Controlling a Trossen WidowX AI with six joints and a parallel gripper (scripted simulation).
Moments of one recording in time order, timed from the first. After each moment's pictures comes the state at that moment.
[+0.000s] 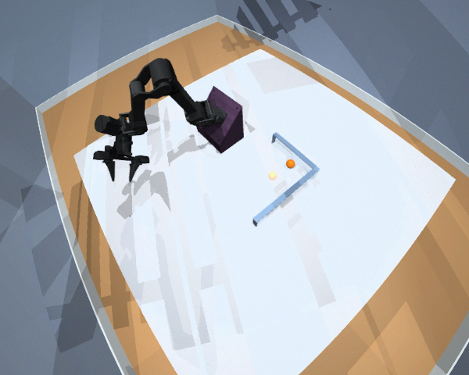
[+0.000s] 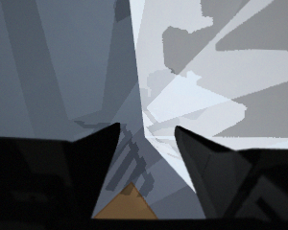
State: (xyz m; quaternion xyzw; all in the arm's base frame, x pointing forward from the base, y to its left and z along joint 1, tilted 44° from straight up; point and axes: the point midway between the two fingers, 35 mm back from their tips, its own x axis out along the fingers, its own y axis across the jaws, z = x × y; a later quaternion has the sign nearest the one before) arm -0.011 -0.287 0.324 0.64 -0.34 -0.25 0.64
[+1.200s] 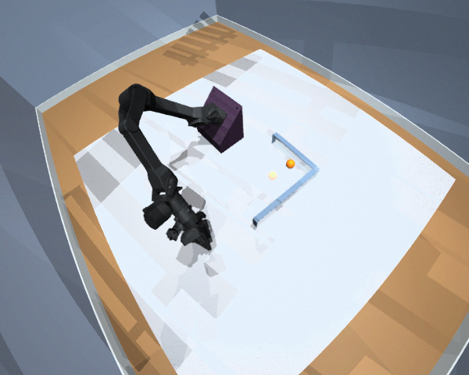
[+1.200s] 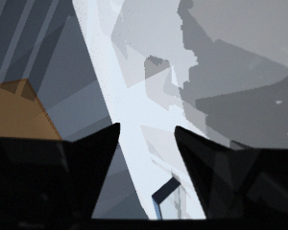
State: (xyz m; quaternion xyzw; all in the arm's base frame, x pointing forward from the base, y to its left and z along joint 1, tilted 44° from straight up) arm 0.348 -0.269 0.213 0.49 0.07 -0.25 0.83
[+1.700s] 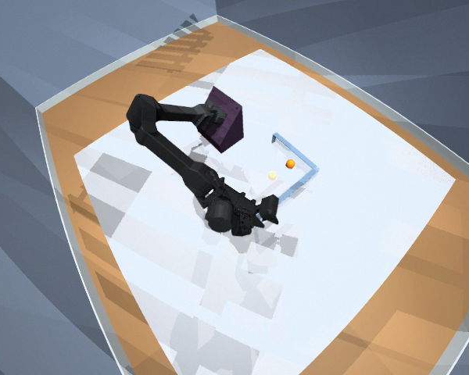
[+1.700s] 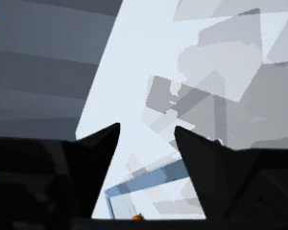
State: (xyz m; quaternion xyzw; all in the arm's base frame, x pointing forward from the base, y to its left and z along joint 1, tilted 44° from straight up) arm 0.437 -0.115 0.125 0.19 0.35 -0.17 0.90
